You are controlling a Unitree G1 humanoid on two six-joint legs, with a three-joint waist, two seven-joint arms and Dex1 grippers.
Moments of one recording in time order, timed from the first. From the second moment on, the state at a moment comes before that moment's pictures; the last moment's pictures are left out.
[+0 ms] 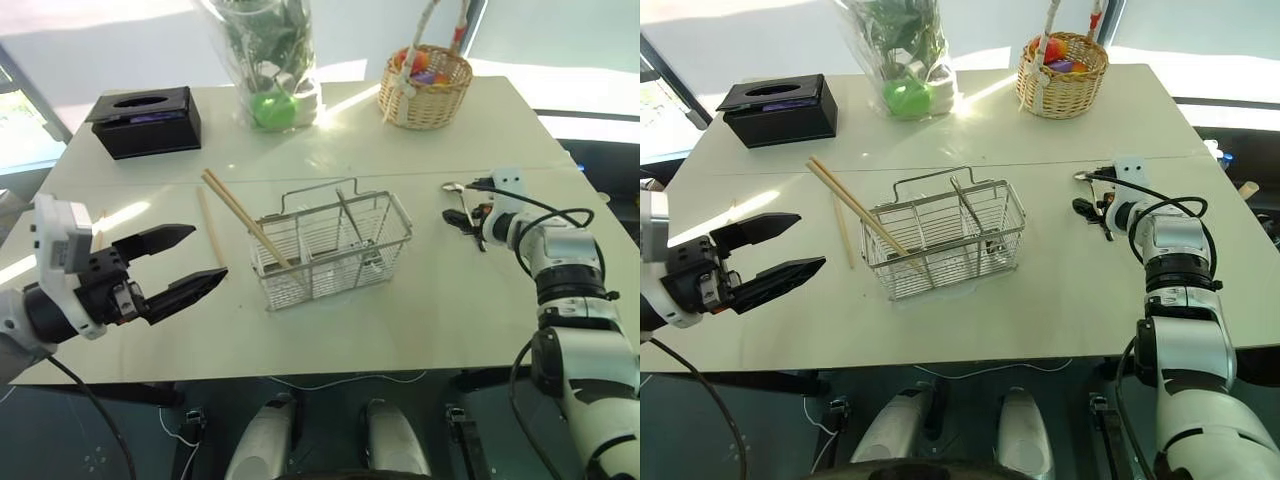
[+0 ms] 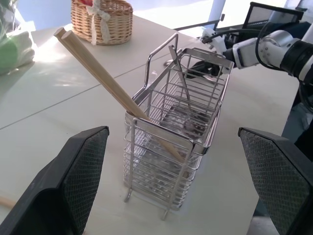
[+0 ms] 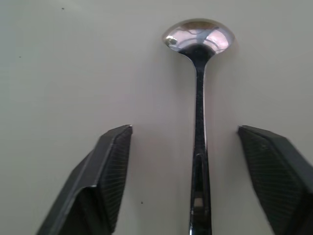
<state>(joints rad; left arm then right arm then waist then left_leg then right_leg) 0.15 0.93 0.69 -0.69 -1.22 0.78 -0.67 -0.87 -0.59 -0.13 0.82 0.15 0.58 0.48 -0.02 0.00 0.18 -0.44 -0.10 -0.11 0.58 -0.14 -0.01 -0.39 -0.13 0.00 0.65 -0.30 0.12</state>
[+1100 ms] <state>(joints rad) -0.15 0.95 0.41 -0.45 -1.08 0.73 -0.91 -0.71 -0.24 -0.24 -0.28 0.35 0.45 0.14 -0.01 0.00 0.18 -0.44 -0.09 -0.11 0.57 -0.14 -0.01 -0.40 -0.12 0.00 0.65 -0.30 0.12</state>
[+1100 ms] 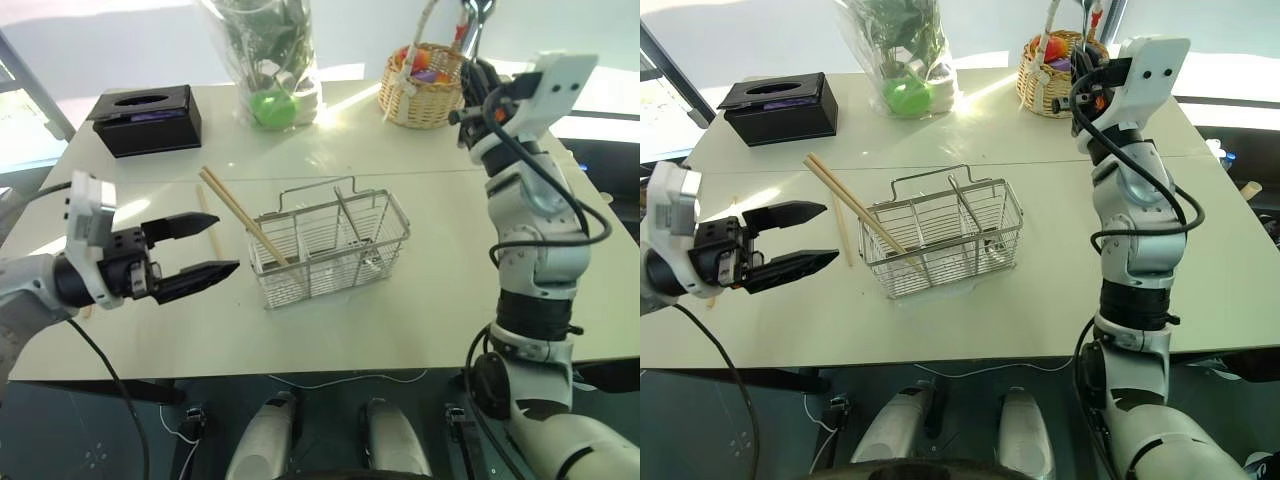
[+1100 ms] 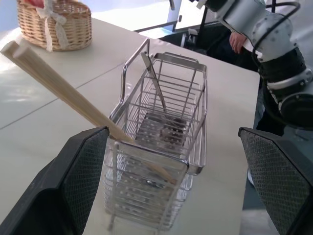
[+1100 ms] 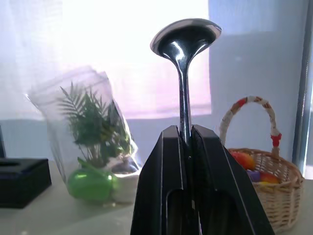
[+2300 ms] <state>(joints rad) -0.16 0.94 0.46 -0.47 -1.06 0.80 -0.93 -0.43 0.02 -0.01 -0.48 0.48 0.54 0.05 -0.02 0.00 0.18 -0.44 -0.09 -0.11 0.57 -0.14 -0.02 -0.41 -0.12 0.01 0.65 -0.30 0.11</state>
